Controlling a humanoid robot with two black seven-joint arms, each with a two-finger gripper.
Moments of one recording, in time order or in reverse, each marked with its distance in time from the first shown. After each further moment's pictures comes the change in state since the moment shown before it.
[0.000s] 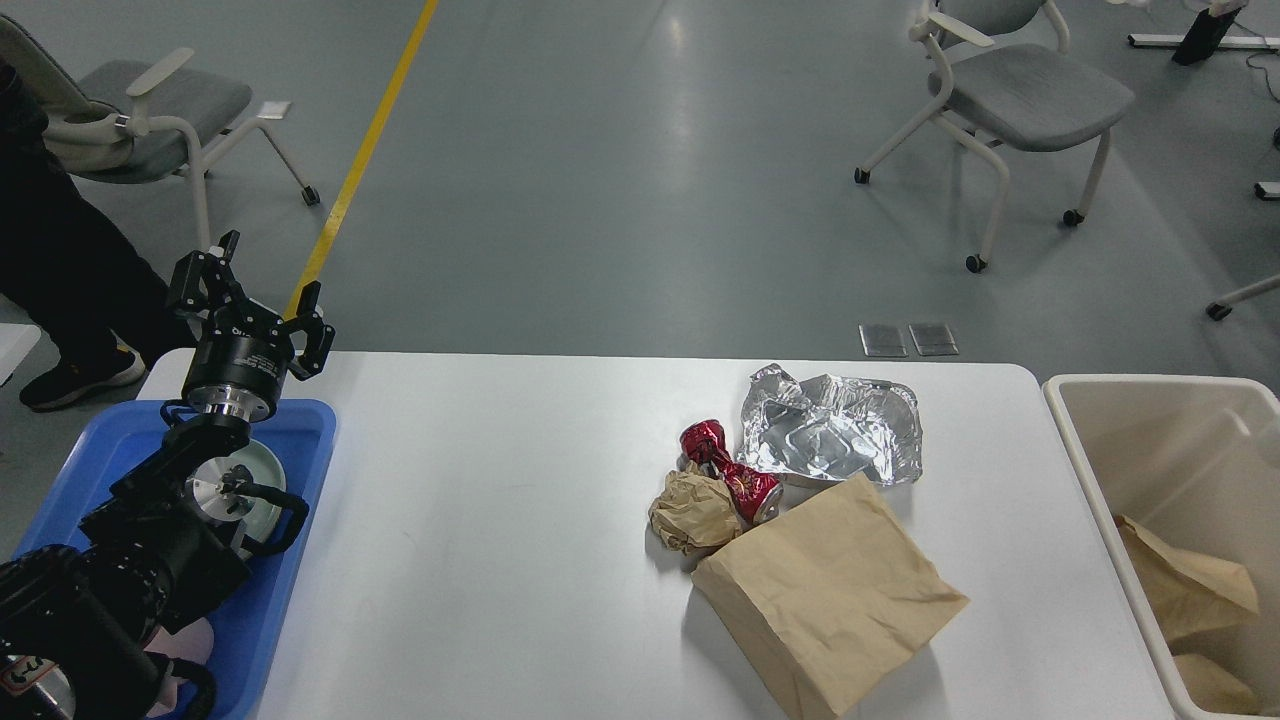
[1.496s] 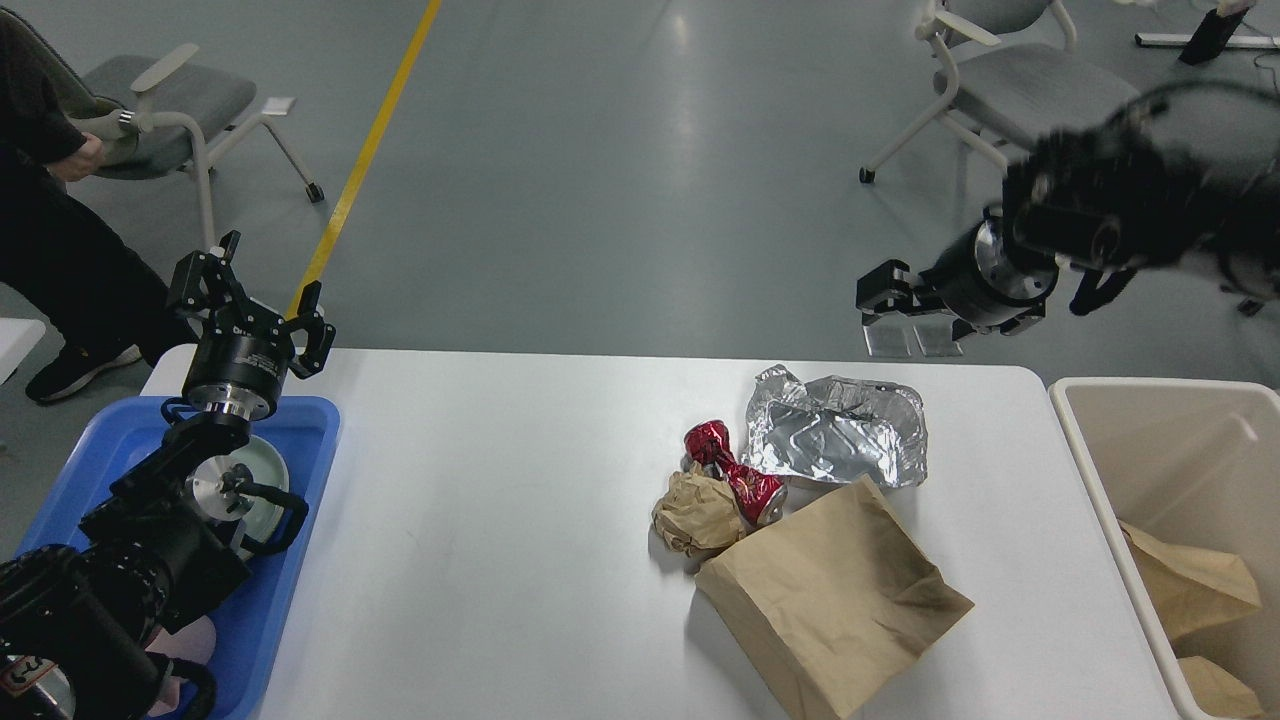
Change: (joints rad) left arm 0.000 0.000 0.000 0.000 0.000 0.000 0.000; right arm 0.560 0.553 -0.287 0.263 0.012 0.399 -0.001
